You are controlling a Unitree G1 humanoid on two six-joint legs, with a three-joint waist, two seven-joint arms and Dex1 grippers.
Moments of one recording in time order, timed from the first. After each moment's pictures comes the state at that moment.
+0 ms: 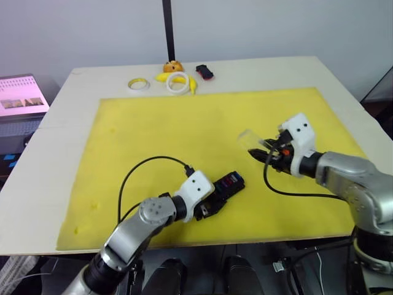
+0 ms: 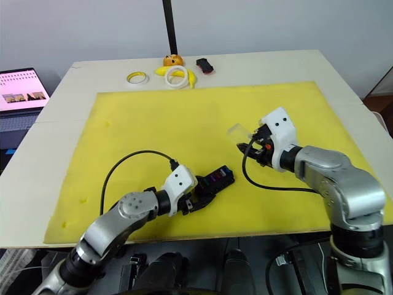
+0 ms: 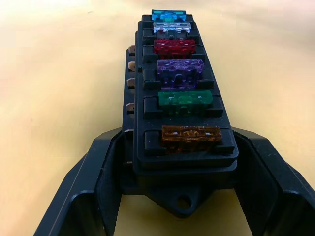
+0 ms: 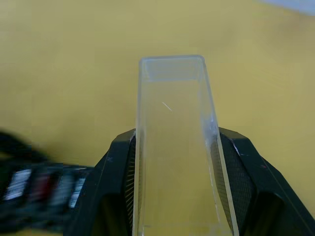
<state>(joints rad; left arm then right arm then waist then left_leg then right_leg) -0.28 0.38 -0.47 -0.43 -0.23 0.69 -0.55 -0.38 -0.74 -0.21 -0.61 0.61 1.17 0.61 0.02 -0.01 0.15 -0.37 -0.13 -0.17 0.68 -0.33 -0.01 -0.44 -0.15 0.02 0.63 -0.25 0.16</state>
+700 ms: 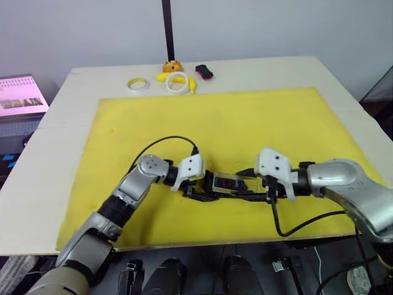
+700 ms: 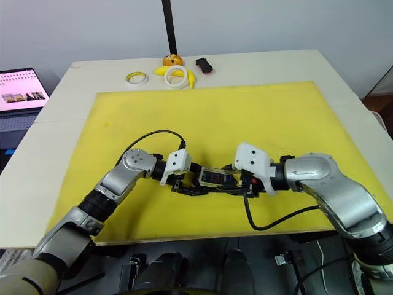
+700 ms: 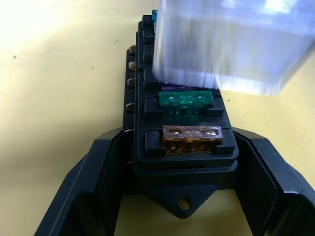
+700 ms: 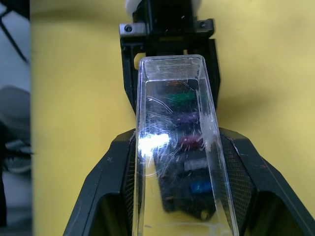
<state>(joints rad) -0.64 0.38 -0.45 0.30 -0.18 0.06 -1.22 -0.36 -0.95 0.15 -0.54 0.46 0.70 0.99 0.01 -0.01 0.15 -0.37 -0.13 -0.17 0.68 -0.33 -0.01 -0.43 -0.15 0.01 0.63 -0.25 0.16</state>
